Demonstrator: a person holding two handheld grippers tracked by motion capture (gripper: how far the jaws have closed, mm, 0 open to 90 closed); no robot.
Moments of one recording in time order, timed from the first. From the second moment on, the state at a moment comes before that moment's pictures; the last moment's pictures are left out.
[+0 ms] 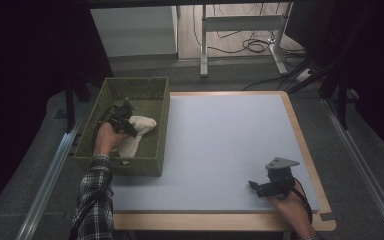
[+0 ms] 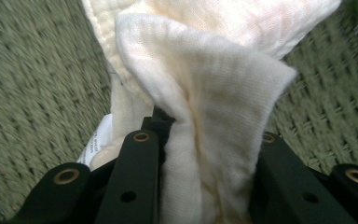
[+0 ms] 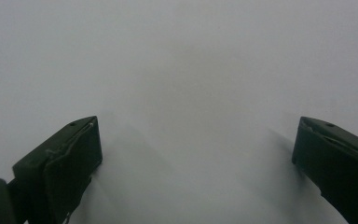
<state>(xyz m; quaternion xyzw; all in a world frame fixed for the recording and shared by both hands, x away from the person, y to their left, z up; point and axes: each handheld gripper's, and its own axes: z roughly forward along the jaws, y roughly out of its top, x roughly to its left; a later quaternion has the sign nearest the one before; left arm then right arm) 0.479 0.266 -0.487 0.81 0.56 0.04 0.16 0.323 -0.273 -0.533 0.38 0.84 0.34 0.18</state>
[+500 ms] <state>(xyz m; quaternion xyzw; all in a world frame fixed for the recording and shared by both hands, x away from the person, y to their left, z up) 0.451 0.275 -0.445 0.81 0.53 0.11 0.24 0.323 -0.273 -0.533 0.38 0.84 0.34 0.18</state>
